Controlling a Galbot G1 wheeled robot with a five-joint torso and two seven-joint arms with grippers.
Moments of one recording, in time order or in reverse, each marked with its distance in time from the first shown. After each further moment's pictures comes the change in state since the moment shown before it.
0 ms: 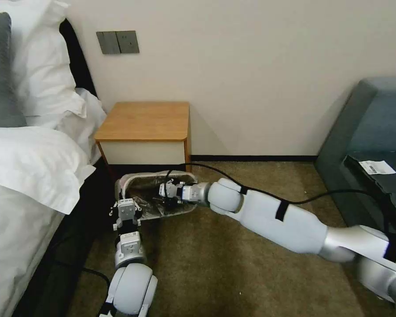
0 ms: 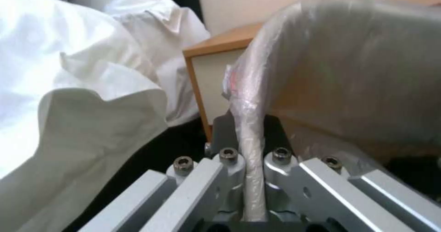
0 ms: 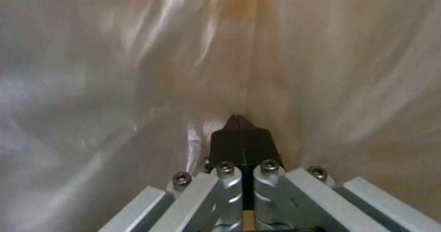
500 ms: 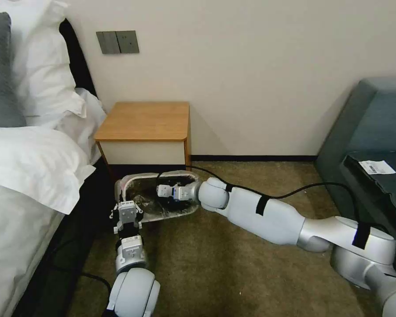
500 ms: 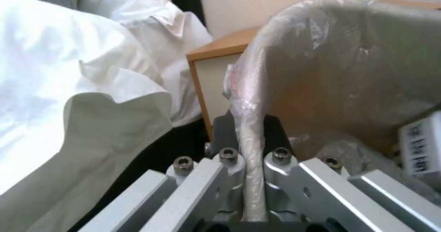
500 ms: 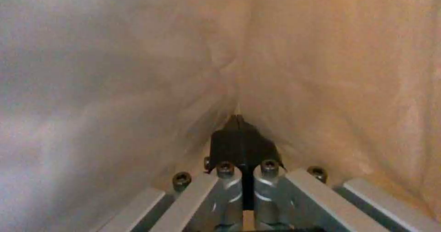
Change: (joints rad) left arm 0.052 -0.039 0.014 -0.043 0.057 0.002 0.000; right arm 0.014 0.095 -0.025 -0.147 -0.049 0.025 0.006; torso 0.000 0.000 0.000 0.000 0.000
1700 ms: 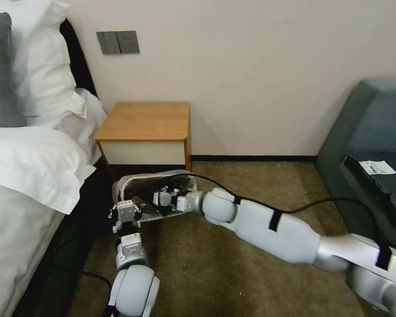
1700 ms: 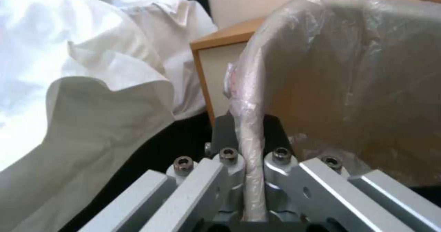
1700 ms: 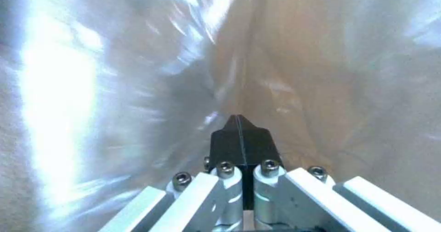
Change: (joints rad) left arm -0.056 0.006 -0.029 0.061 -0.044 0.008 -0.003; right arm -0.195 -0.182 0.153 0.341 -0.009 0.023 0.023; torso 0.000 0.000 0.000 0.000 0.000
